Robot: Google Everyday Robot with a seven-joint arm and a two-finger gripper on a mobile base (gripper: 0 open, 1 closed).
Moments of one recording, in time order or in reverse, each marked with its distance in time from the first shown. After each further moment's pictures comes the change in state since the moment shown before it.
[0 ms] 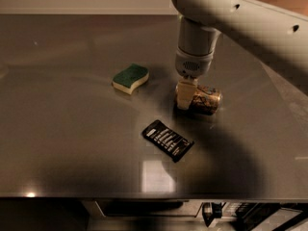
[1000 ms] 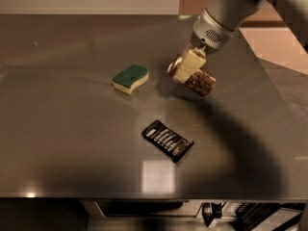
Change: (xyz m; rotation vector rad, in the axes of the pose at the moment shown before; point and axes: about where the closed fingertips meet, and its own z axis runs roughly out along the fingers) arm -0.023 -0.027 -0.061 -0.090 -0.433 -0.018
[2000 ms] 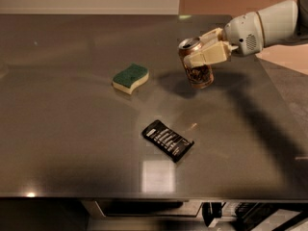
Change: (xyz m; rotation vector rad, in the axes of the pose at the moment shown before) arm -0.004 -0.007 -0.051 -0.042 -0.636 -0.017
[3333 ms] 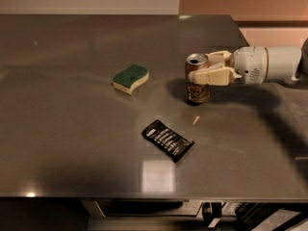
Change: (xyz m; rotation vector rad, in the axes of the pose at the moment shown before) arm 0.043 0.006 -0.001 0.058 -0.244 -0.004
